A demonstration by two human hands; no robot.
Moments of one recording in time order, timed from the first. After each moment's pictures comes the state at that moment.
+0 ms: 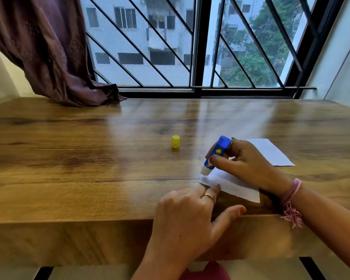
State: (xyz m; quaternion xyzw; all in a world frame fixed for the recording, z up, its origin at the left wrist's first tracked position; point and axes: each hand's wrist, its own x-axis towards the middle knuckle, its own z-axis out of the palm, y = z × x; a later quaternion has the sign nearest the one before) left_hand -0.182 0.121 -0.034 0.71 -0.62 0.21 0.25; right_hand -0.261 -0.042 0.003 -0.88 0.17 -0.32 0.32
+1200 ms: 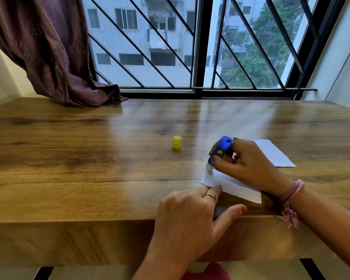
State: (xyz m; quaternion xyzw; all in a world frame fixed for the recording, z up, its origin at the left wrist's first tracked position) left_hand -0.183 0.121 -0.032 0.71 -0.62 0.21 0.26; right_hand -0.262 -0.044 0.005 -0.91 0.14 -0.33 0.19
